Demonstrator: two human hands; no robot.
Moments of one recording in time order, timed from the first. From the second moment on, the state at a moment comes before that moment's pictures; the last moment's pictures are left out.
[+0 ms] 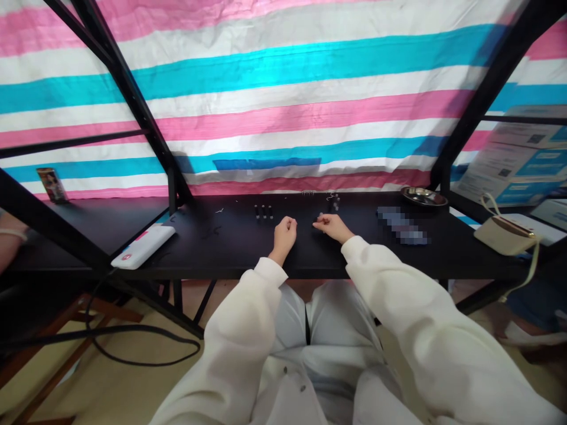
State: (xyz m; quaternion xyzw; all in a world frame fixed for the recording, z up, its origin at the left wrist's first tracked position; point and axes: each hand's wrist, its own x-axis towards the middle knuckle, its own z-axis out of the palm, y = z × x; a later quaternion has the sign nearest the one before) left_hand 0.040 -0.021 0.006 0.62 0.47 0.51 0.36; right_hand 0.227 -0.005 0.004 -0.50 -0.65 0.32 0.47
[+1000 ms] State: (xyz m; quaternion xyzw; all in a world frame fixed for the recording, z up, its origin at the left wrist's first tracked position) left_hand 0.042 -0.020 -0.007 0.72 0.48 0.45 0.24; right_hand 0.272 0.047 -0.001 -0.74 -0.56 0.10 0.36
